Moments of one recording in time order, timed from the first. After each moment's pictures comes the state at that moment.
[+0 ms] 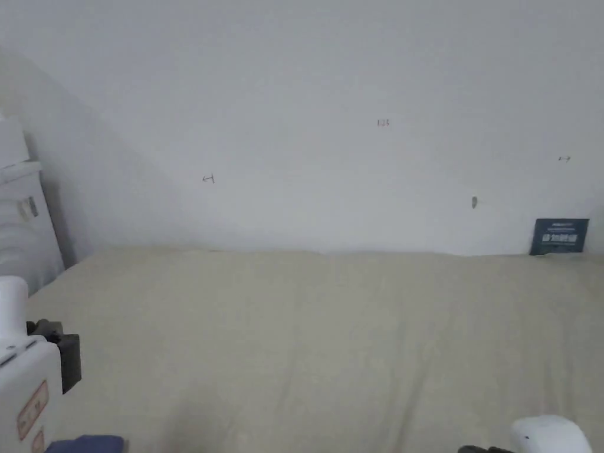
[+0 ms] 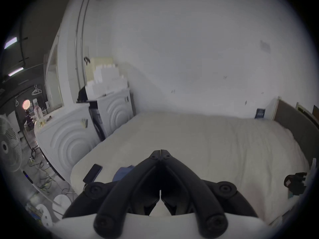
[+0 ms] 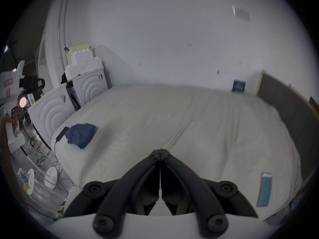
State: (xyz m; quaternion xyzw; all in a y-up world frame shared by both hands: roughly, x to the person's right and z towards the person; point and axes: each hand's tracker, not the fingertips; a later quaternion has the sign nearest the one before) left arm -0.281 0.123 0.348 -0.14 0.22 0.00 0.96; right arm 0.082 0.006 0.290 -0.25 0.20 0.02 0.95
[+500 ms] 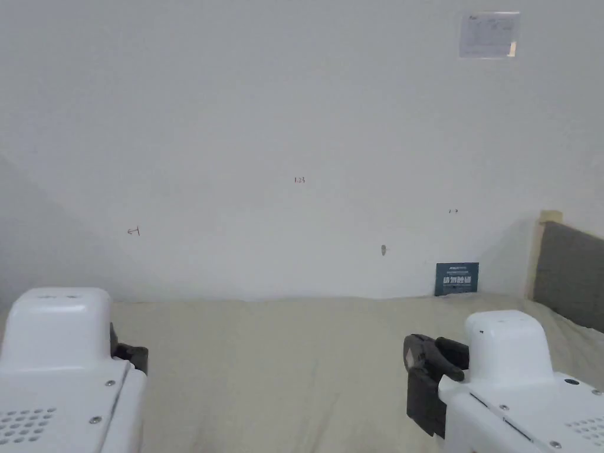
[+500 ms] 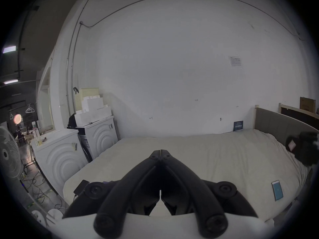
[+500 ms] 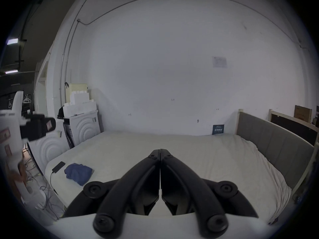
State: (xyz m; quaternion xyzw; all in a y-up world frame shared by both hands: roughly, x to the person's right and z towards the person) left arm -0.126 0.144 0.396 -0.06 0.16 -0.05 0.98; right arm 0.137 0.116 0.359 -0.06 0.14 -0.02 0.99
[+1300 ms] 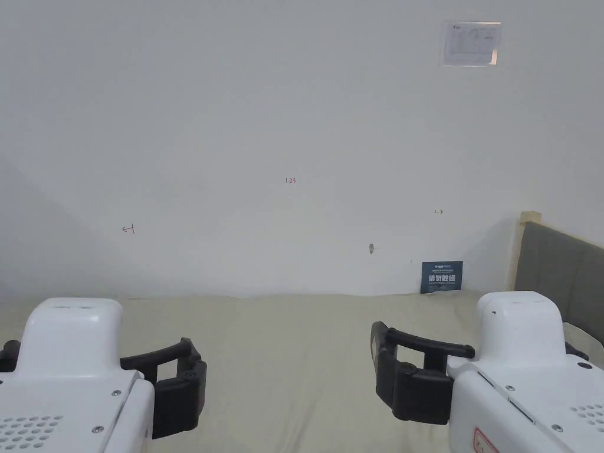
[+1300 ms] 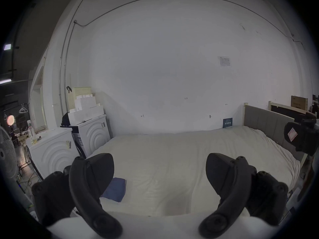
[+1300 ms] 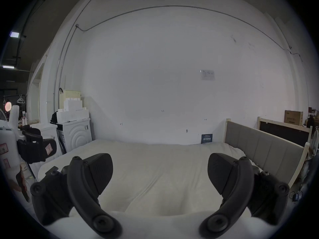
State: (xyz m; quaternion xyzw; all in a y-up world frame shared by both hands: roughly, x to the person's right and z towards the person) left arm -0.123 0.132 0.436 -0.07 0.12 -0.05 0.99; right arm 0.146 0.121 0.407 -0.01 0.10 -0.01 0.99
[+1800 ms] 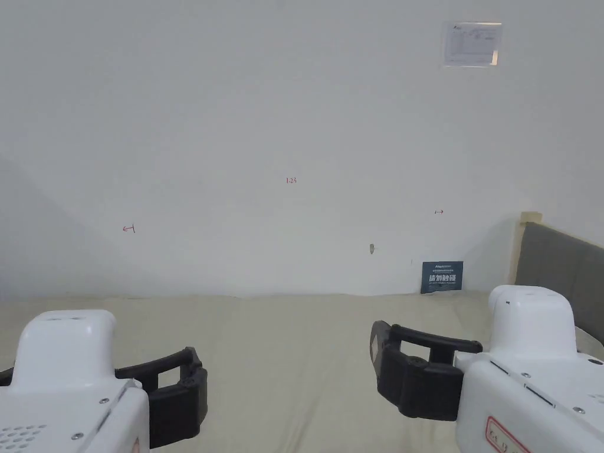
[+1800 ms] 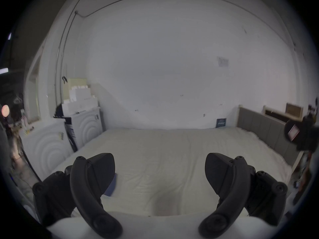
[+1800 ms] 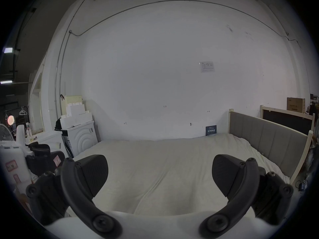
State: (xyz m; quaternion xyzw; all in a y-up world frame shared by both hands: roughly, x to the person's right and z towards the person) left arm -0.137 0.128 0.436 -0.08 0.08 0.01 0.99; right arm 0.151 0.126 0.405 -0.04 0.11 -0.05 0.99
